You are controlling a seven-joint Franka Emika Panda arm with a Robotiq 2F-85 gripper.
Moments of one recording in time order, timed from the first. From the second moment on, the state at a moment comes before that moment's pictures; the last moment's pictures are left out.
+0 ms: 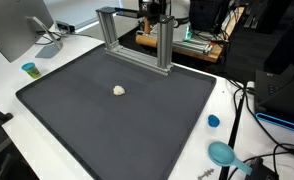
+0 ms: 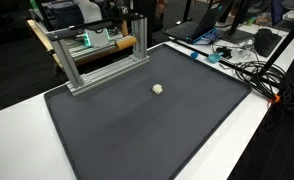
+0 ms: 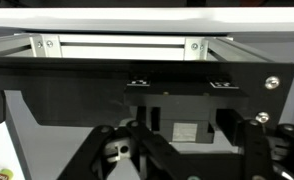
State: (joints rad) arm -0.04 -0.67 0.06 -2.68 -0.03 2.07 0.03
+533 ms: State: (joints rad) arm -0.04 -0.66 0.07 -2.67 -0.03 2.07 0.11
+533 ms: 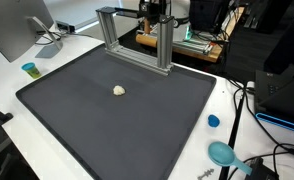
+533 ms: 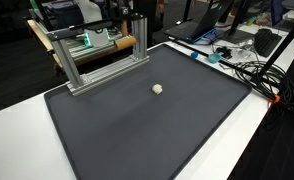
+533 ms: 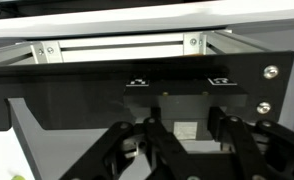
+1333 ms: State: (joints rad) arm -0.11 -0.55 0.04 -2.57 -0.03 2.23 0.24
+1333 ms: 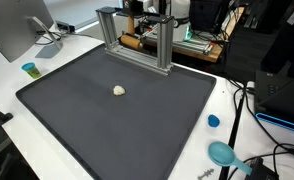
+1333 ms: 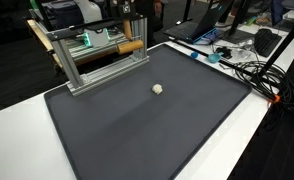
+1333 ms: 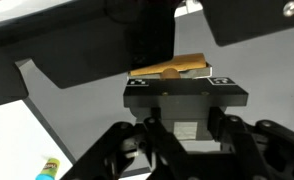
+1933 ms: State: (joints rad) arm -0.10 -0.23 0.06 -2.27 -0.03 2.22 0.26
